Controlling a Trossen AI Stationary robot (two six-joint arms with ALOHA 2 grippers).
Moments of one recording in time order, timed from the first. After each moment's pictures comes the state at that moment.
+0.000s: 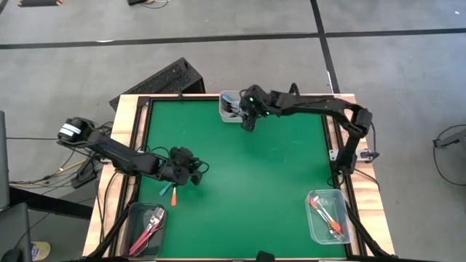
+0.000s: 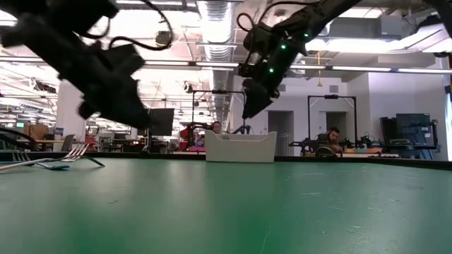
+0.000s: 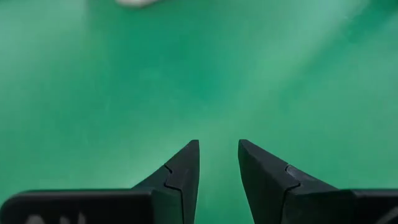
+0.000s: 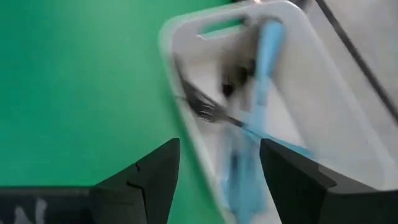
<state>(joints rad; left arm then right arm) -0.28 1.30 0.51 -0.11 -0.70 -0.91 -0.45 1.81 1.38 -0.43 0.11 -0.14</state>
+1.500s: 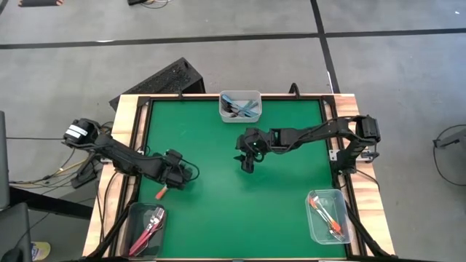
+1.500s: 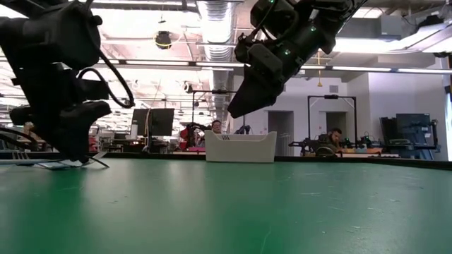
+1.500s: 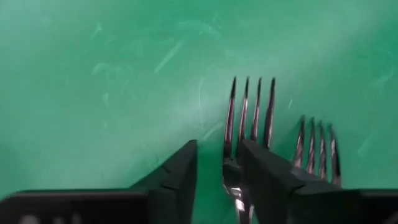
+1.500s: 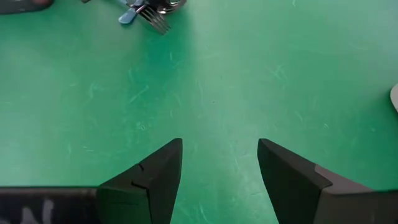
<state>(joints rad) -0.32 1.38 0.57 -0.73 -0.51 -1.41 -0.08 1.71 1.06 -0.08 0.00 0.10</state>
